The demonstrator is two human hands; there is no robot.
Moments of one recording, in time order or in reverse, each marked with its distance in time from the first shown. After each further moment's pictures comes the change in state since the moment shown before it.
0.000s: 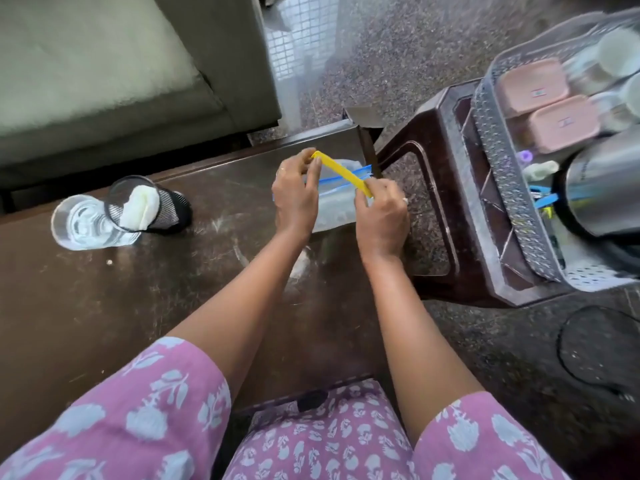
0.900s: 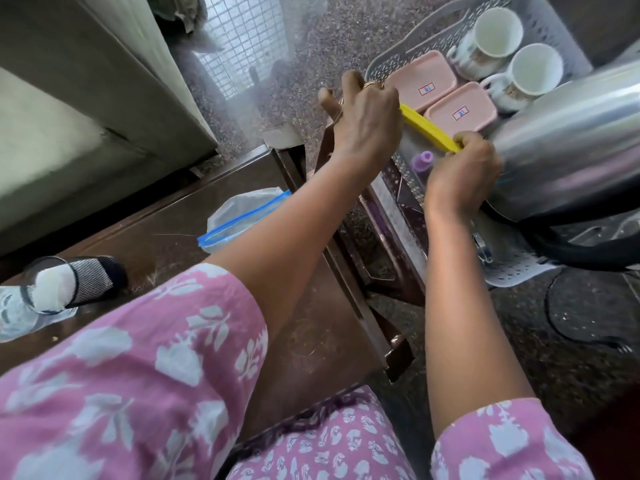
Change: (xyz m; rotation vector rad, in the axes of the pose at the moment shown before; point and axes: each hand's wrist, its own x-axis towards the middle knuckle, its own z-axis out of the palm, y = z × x) left_hand 0.016 0.183 0.163 0.576 -0.375 0.491; right_hand 0.123 0.099 -0.136 -0.060 0.290 0.451
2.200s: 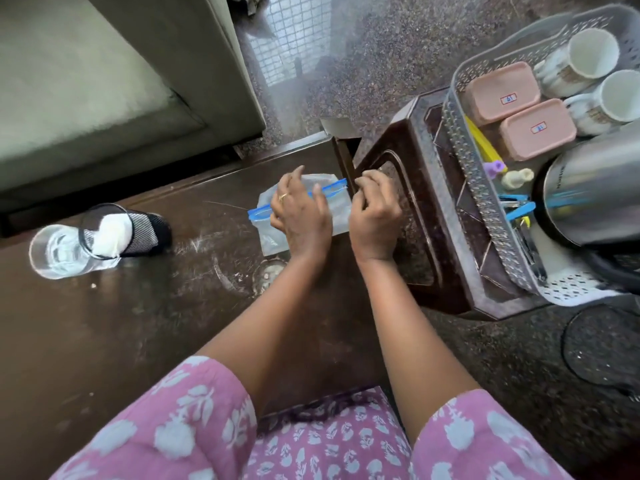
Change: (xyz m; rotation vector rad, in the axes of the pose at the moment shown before) left_hand -0.129 -0.147 0.025 -0.298 0.290 -0.695; right_hand -0.142 -0.032 0.087 0.321 -0.159 -0.600
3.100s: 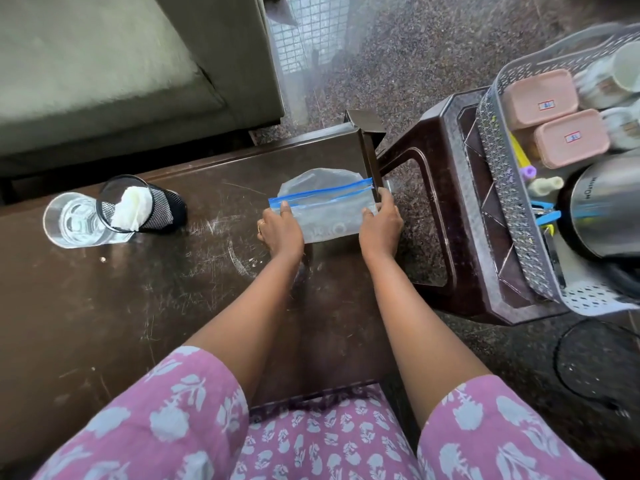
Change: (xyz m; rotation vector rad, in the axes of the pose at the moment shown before) left_hand 0.017 -0.075 -0.020 -0.236 -0.087 -0.530; right_hand -0.028 0.025 0.039 -0.052 -0.380 0.588
